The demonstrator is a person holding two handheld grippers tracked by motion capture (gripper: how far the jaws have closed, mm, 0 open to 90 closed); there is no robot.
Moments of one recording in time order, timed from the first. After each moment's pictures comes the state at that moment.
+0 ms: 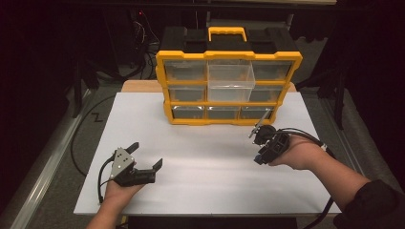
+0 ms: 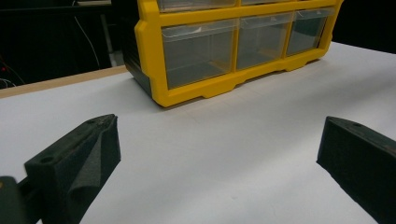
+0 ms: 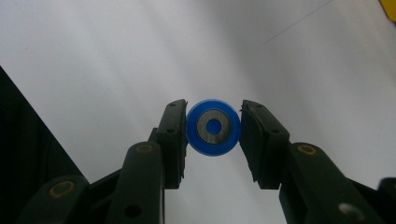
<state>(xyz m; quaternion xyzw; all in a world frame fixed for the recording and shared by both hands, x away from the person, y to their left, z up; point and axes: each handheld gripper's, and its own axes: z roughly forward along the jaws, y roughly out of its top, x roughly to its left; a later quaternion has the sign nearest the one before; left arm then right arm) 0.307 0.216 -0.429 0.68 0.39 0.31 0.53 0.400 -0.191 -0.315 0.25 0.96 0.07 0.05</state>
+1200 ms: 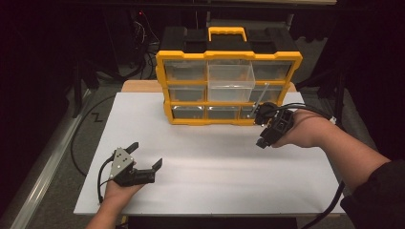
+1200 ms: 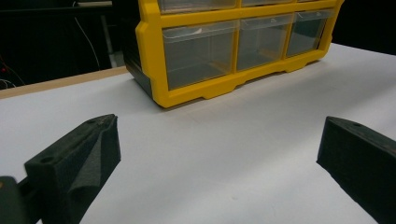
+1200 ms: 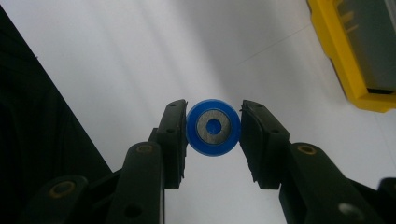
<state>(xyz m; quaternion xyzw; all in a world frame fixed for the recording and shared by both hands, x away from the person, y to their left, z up) 0.307 0.217 -0.429 0.68 0.39 0.31 0.54 0.411 -0.176 -0.243 0.22 0.97 0.05 0.05</state>
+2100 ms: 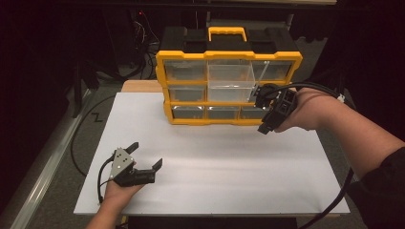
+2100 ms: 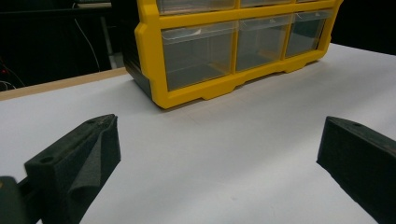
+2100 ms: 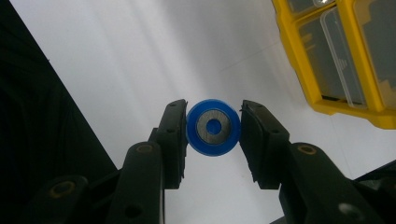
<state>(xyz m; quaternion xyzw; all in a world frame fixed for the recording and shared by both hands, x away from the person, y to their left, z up) 0.306 0.217 -0.429 0.68 0.39 0.31 0.54 0.416 -0.163 -0.191 0.20 0.98 0.04 0.07</state>
